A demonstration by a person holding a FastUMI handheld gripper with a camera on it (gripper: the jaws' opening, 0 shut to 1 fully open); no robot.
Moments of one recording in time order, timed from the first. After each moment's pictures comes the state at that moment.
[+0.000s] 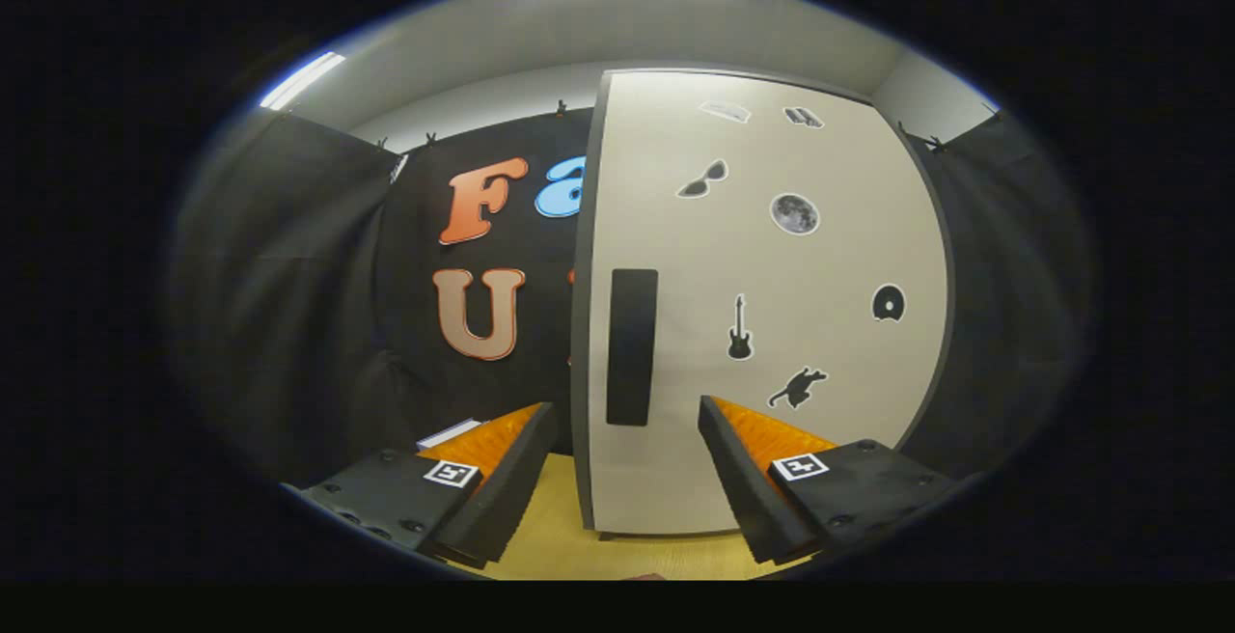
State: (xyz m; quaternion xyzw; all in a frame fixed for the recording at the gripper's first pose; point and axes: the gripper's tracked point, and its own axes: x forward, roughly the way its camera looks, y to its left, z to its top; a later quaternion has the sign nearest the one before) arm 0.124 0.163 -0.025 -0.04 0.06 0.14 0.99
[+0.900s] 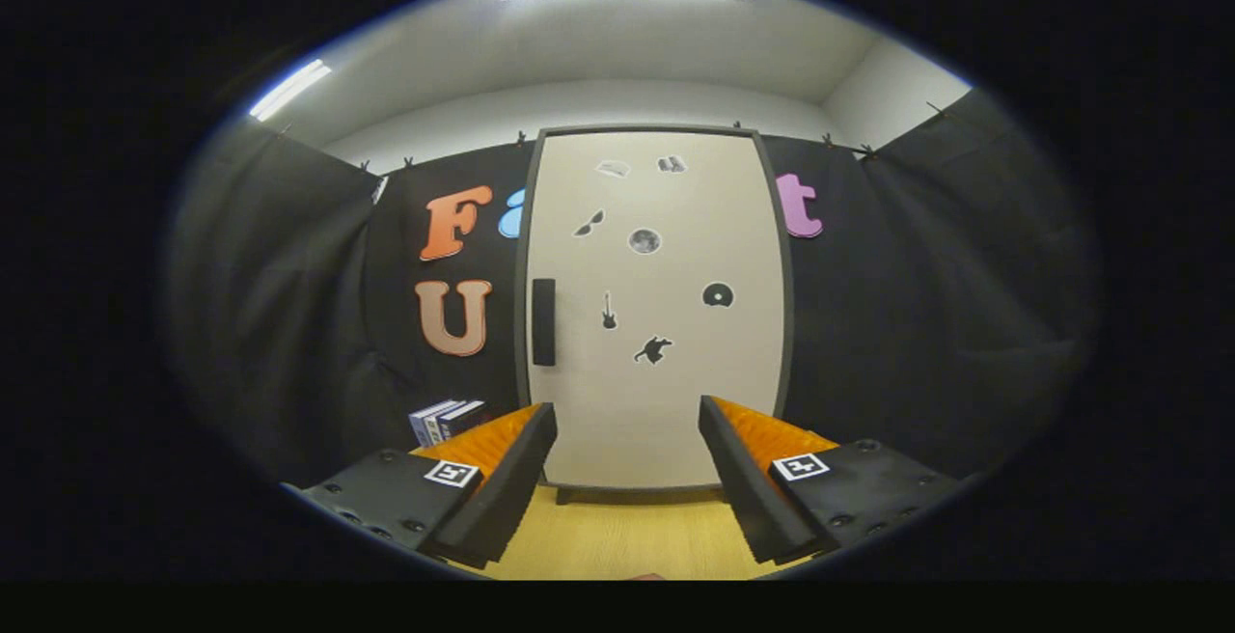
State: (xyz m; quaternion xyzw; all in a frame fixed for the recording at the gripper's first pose) arm -0.016 0.027 -0.007 -0.03 0.03 0.08 1.00
